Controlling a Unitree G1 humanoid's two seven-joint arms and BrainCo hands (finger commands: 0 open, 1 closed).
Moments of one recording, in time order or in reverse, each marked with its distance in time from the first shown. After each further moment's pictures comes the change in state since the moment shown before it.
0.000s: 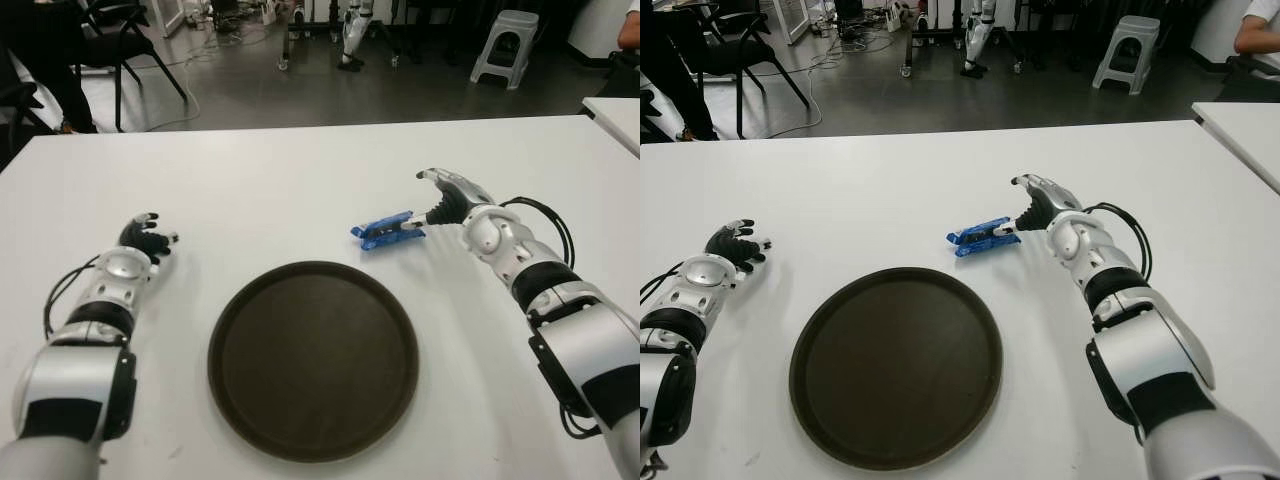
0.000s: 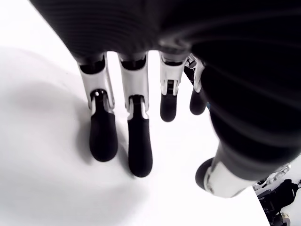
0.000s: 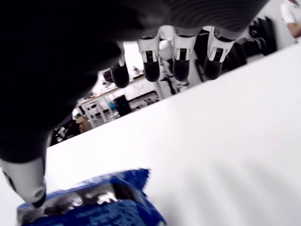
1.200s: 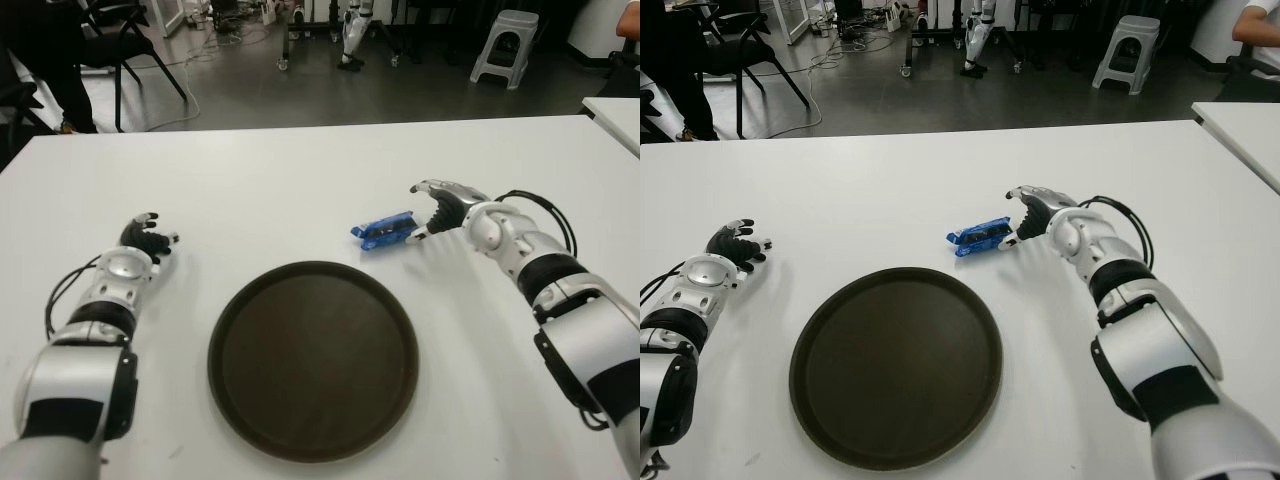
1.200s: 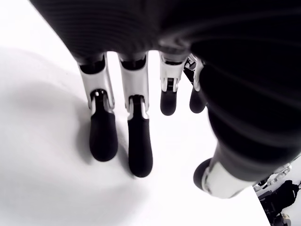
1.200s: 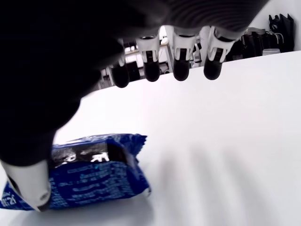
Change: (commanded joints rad) left arm 0.001 -0.012 -0.001 -0.006 -0.005 -0.020 0.006; right arm -0.037 -0.038 0.097 0.007 -0.066 -0.013 0.150
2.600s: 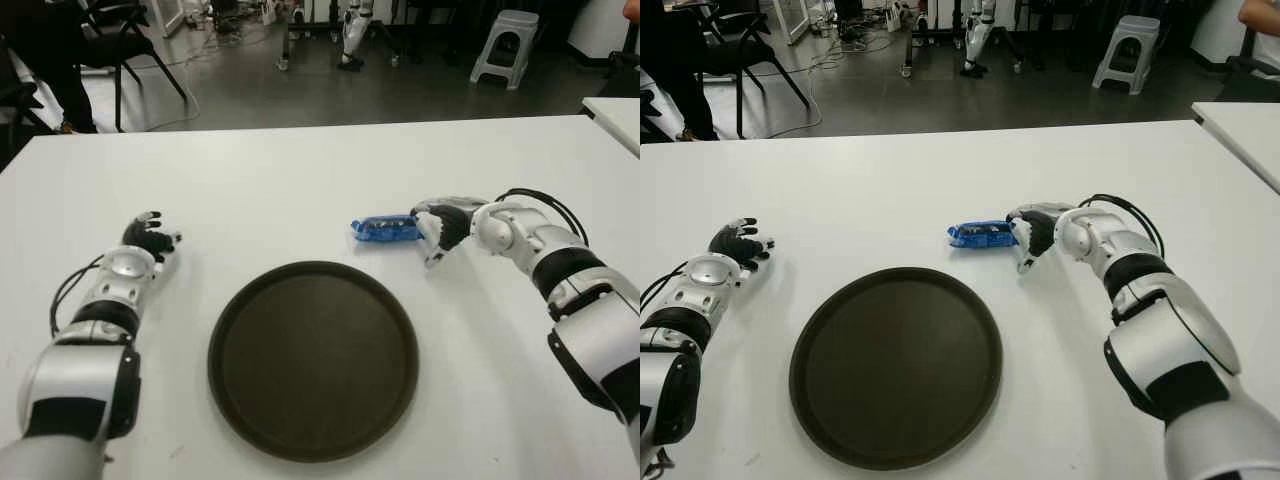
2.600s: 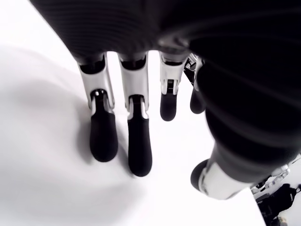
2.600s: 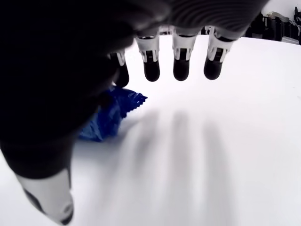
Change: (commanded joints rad) left arm -0.002 -0.012 0.012 0.004 -0.010 -0.005 0.000; right arm -0.029 -0.055 0.113 0.001 -0.053 -0.111 0.162
